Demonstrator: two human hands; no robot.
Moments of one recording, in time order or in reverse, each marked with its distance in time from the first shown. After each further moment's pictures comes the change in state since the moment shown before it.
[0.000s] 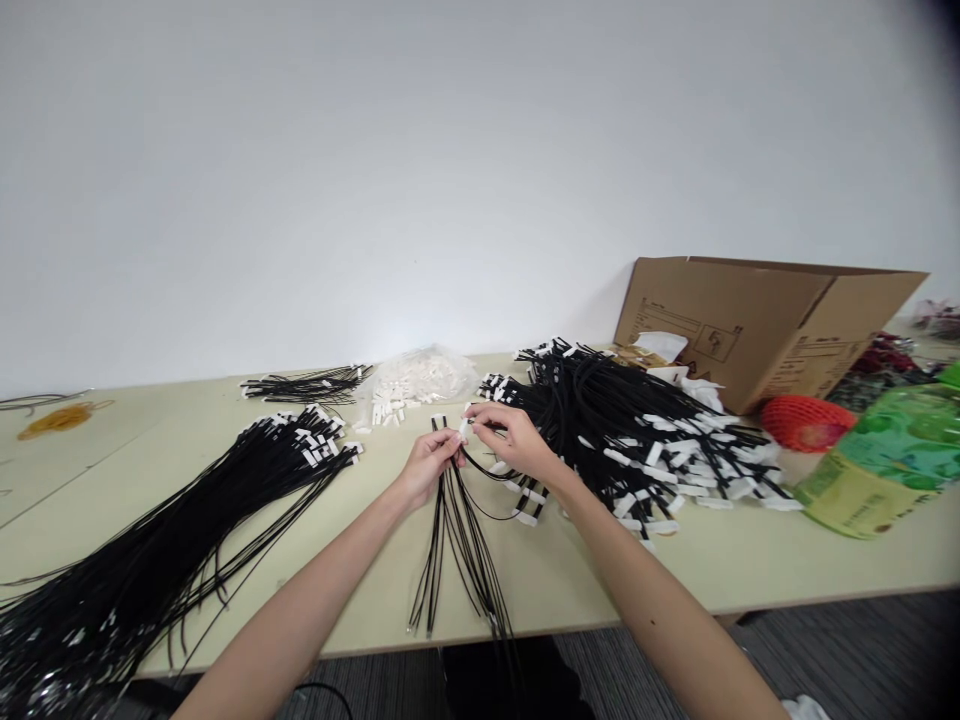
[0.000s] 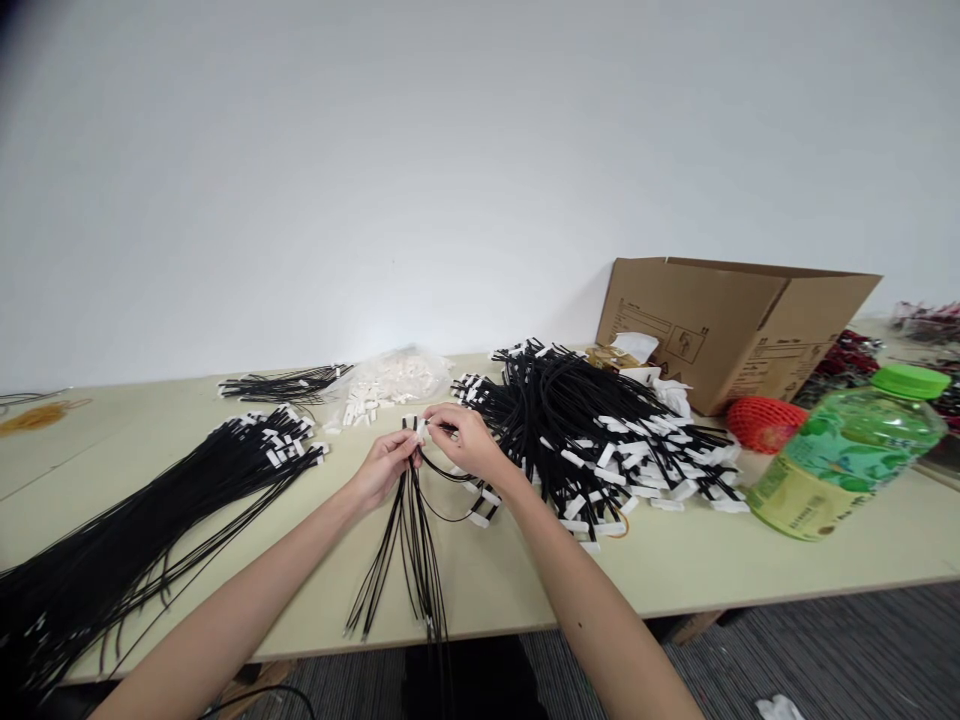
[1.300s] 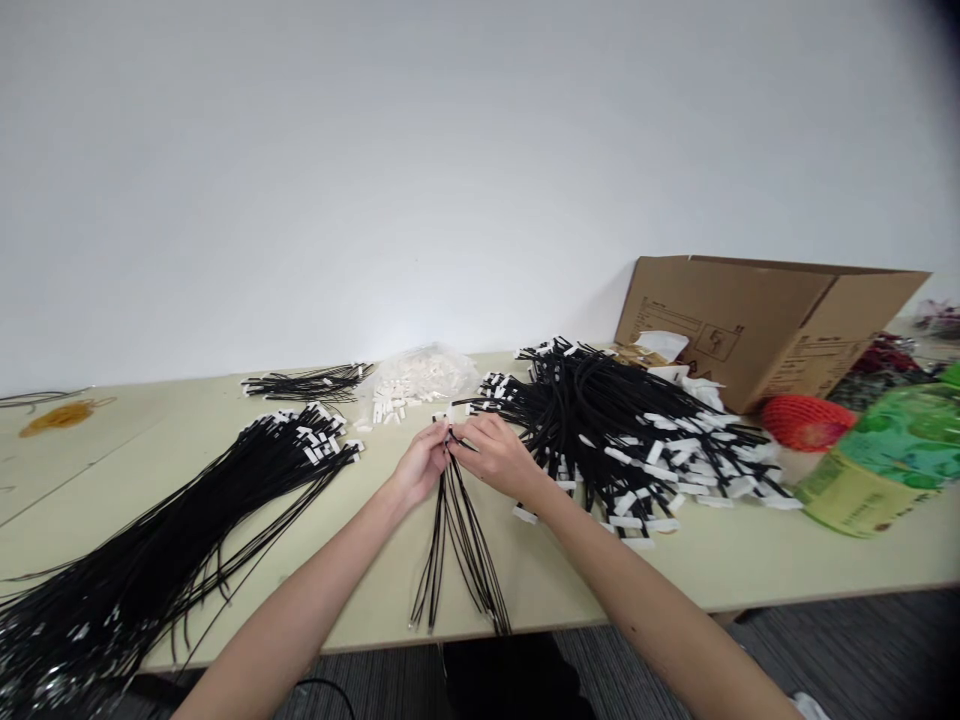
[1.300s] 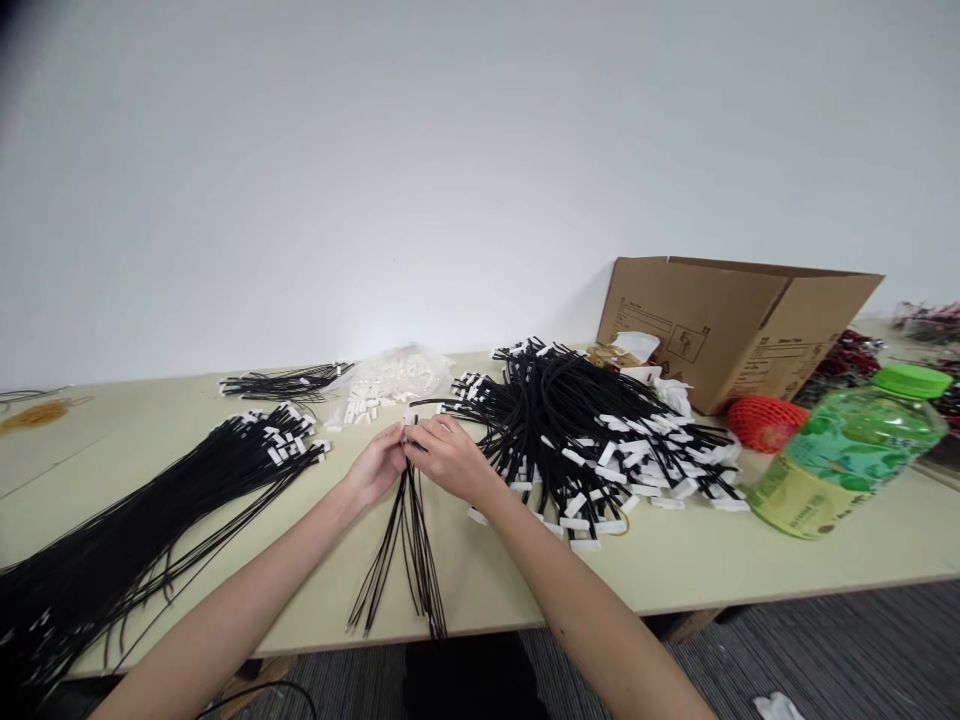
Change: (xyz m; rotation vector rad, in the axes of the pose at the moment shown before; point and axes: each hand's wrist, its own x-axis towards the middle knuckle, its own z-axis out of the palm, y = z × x) left_hand 0.005 0.001 -0.003 -0.410 0.091 -0.055; right_hand -0.011 -0.002 0.025 -0.880 -0.009 -0.572
